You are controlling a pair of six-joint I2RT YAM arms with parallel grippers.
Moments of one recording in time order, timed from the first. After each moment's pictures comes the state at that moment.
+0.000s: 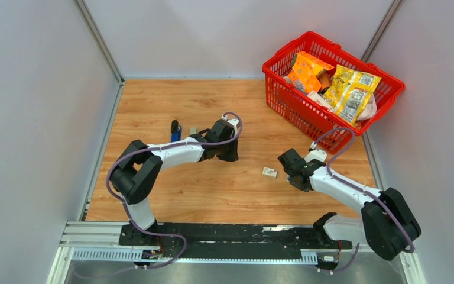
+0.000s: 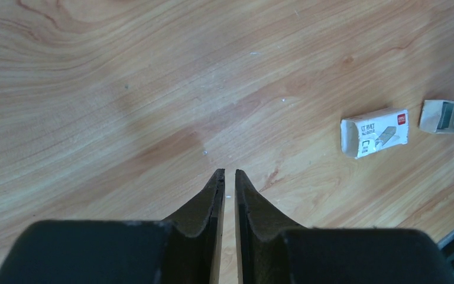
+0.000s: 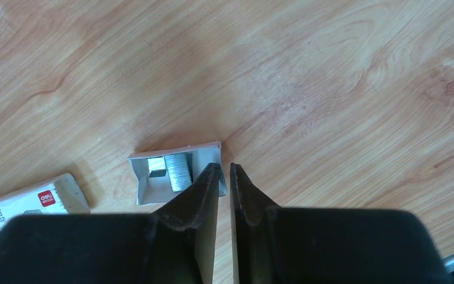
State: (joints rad) left arm -0.75 1.75 1.06 -0.15 0.09 -0.47; right arm 0.57 1.21 0.58 -0.68 0.56 1.11
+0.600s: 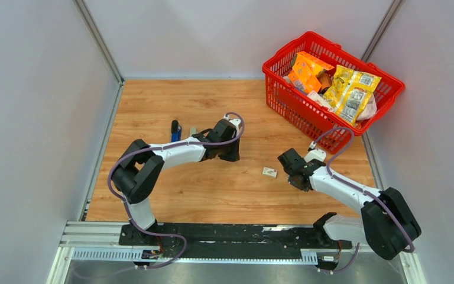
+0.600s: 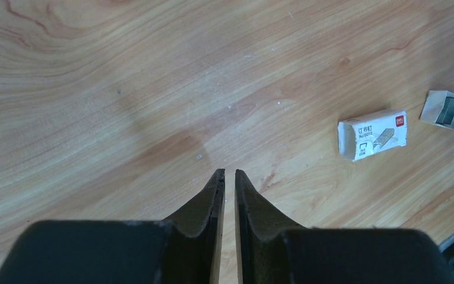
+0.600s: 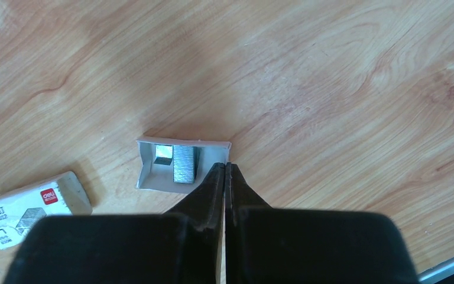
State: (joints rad) left arm -0.77 1.78 1.08 -0.16 0.08 -0.46; right arm 0.57 1.23 0.58 -0.66 0.55 1.10
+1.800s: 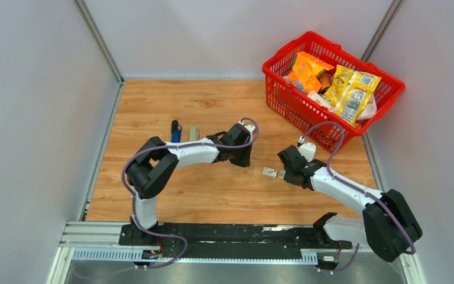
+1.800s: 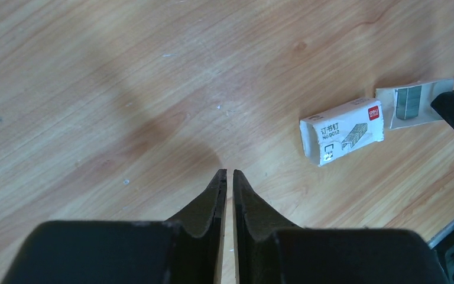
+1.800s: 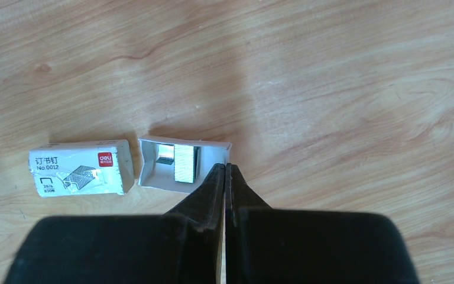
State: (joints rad) left arm -0.85 1.89 1.19 -0.19 0.11 -0.46; right arm 0.57 1.20 0.58 -0.53 0.44 0.83
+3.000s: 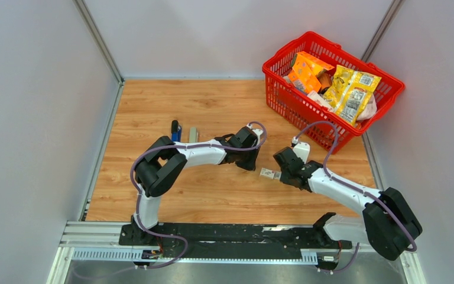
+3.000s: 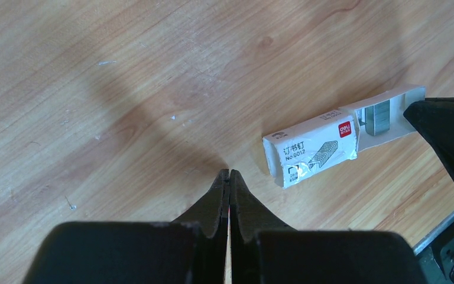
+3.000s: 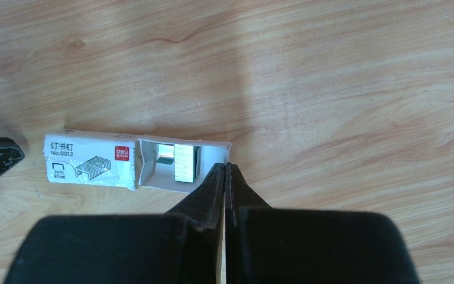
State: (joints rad) left arm -0.90 1.97 1.26 -0.20 0.13 -0.46; right arm 0.63 1.21 0.58 -0.49 0.43 0.80
